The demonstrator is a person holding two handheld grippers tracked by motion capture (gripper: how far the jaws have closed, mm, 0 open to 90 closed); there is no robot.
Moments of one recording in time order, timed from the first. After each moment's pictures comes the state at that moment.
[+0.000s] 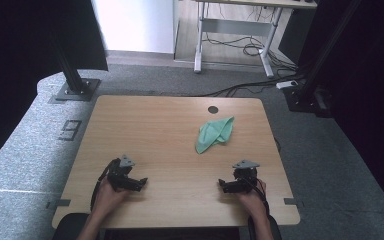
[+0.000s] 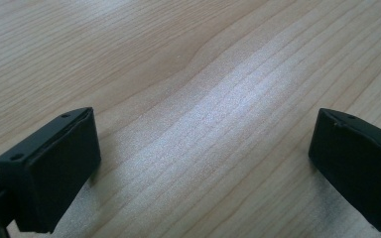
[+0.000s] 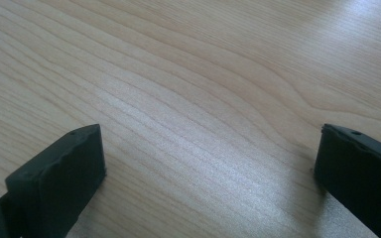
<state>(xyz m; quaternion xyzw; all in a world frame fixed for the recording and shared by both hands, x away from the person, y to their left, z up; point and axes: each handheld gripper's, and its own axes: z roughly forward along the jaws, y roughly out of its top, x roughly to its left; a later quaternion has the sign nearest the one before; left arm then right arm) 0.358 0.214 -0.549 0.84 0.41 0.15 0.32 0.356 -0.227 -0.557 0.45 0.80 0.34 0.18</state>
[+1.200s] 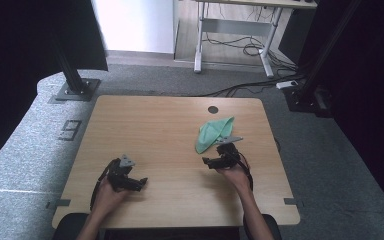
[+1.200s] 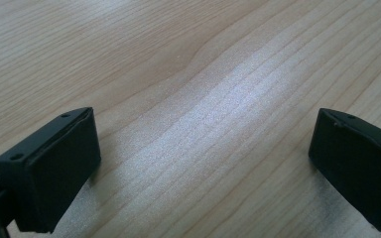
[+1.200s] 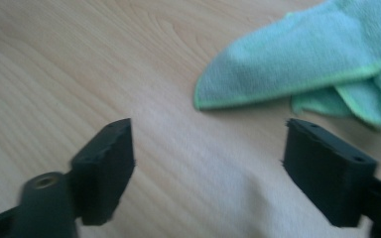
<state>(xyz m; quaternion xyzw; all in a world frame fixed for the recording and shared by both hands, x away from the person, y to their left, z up) 0.358 0.213 -0.549 0.84 0.41 0.15 0.32 0.423 -0.173 -0.513 0.39 0.82 0.38 0.14</state>
